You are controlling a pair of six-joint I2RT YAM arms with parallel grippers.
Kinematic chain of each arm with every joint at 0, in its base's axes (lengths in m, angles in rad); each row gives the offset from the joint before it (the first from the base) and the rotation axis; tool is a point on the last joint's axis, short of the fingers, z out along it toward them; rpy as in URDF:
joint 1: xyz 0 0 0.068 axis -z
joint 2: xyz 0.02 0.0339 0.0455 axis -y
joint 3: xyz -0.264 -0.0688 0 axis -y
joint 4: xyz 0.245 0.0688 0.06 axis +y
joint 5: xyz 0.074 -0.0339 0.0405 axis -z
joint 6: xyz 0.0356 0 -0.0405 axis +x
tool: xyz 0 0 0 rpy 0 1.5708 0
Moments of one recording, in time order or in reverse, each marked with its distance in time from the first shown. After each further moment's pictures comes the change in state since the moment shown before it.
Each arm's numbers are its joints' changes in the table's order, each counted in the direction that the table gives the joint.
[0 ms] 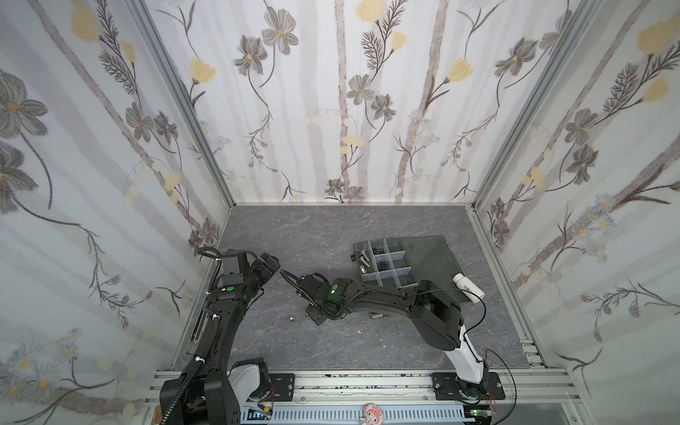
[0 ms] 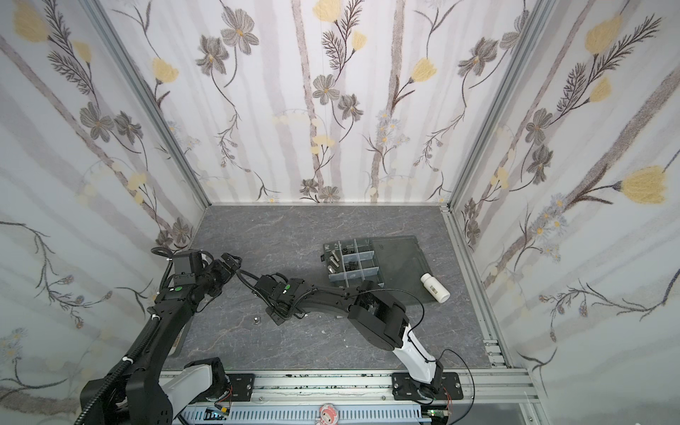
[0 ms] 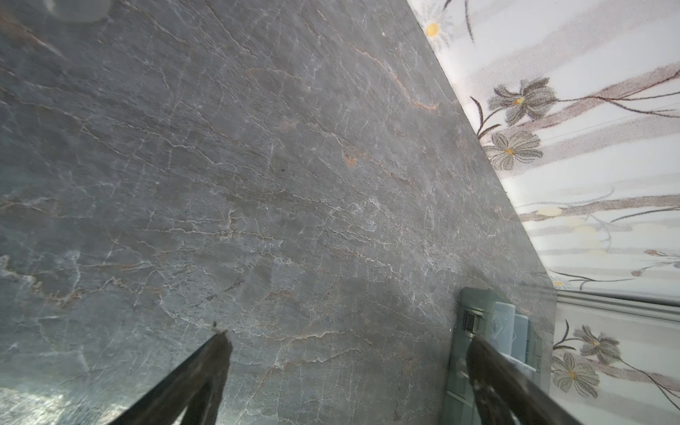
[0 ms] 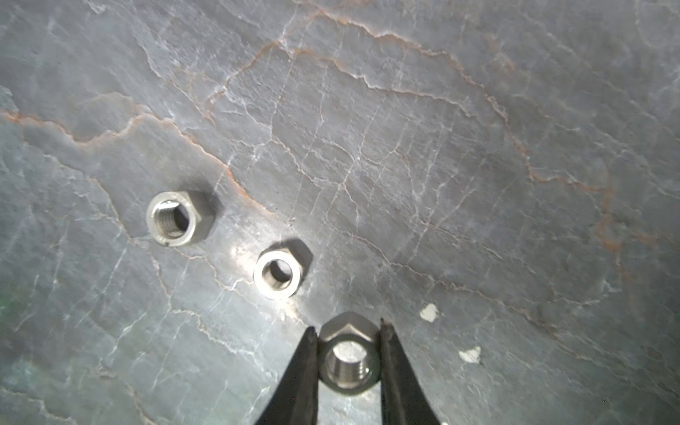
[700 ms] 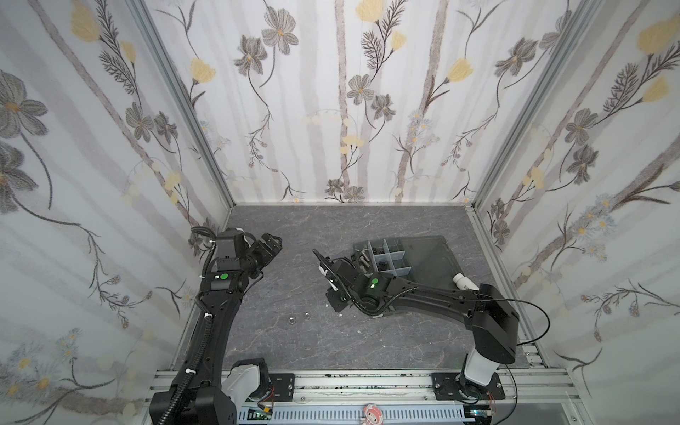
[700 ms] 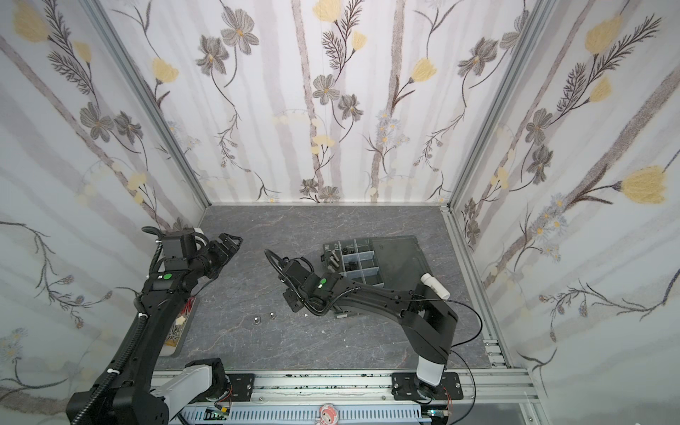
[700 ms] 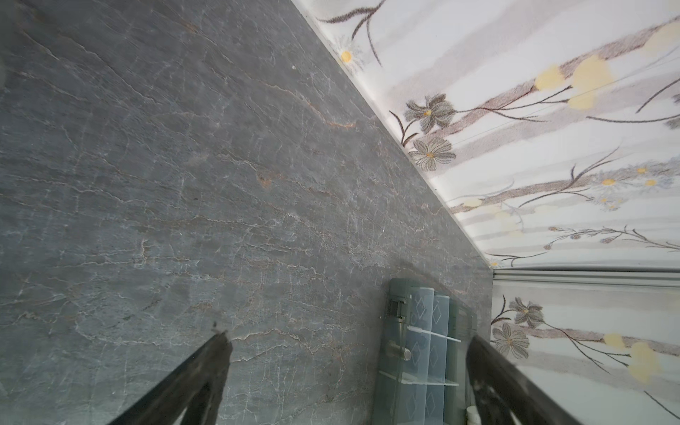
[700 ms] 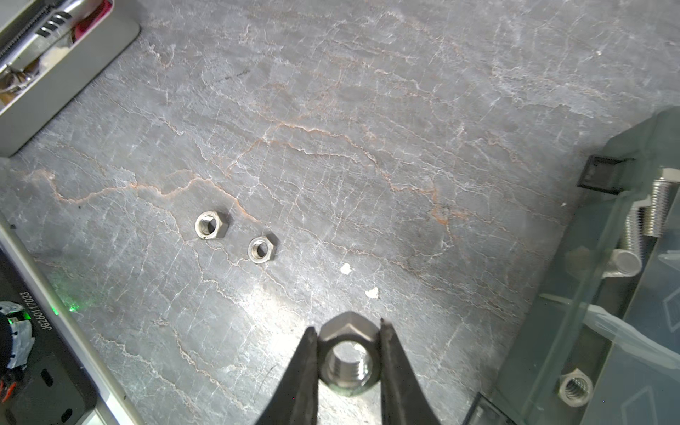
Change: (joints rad) left arm 0.100 -0.006 0.257 0.139 0.016 -0.039; right arm 0.084 0.391 -0.323 -0.184 0.018 0.000
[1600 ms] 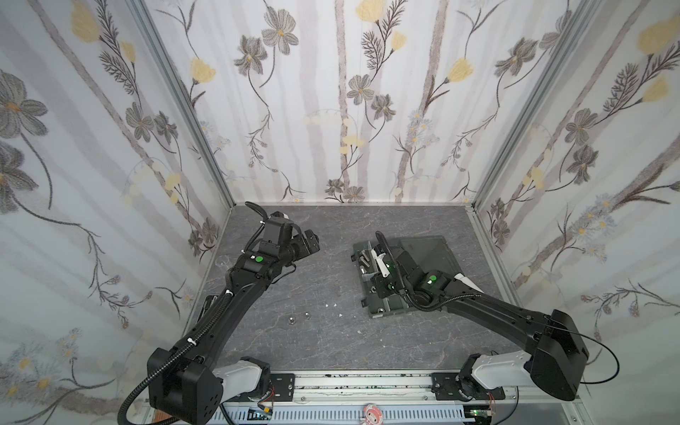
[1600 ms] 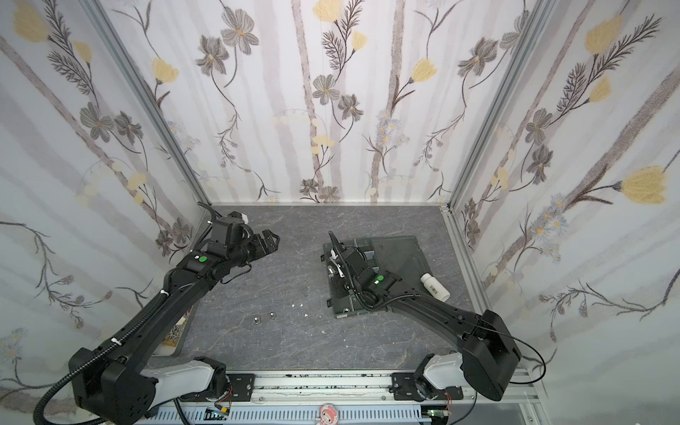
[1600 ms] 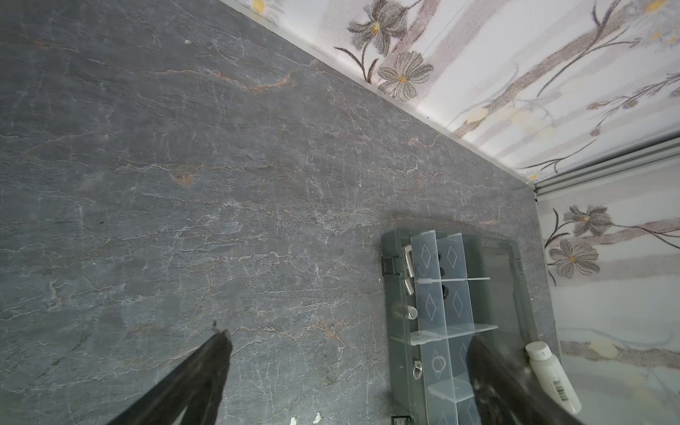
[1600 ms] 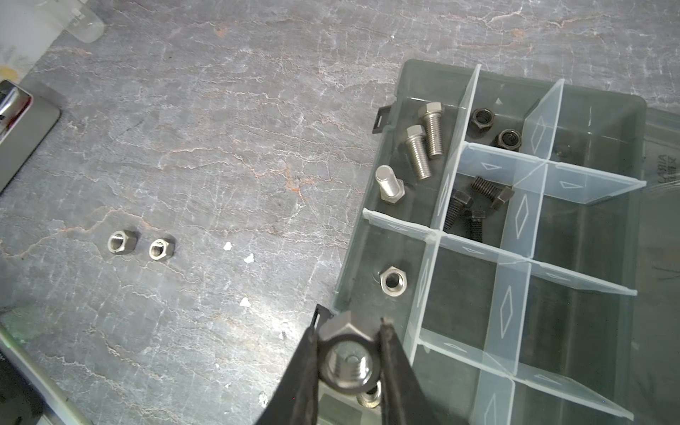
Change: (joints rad) left arm 0.383 -0.163 0.168 0.052 -0.260 0.132; right arm 0.266 0.378 -0.338 -0.021 -0.042 0.000
